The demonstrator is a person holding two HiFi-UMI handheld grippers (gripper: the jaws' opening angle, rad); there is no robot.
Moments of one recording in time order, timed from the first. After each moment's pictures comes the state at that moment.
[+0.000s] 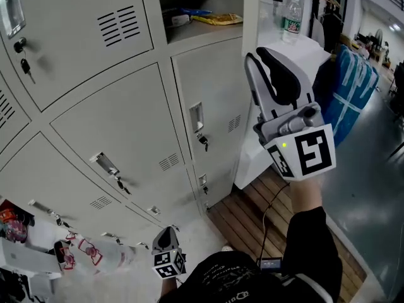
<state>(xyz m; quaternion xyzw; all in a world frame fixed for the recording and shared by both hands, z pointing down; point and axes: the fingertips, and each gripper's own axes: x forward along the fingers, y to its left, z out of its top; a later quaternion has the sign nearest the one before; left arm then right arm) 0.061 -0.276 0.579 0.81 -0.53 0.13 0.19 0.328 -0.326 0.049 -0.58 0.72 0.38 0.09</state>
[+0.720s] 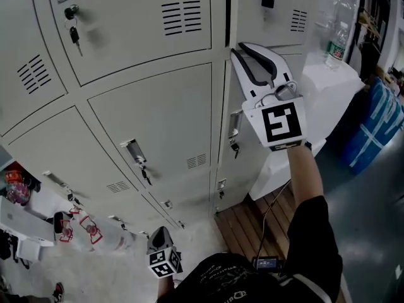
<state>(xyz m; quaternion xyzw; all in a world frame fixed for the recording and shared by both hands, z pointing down) -0.008 -0.270 0.575 0.72 -0.65 0.09 0.21 0.238 -0.445 0.055 -0.52 0.73 0.43 -0.05</state>
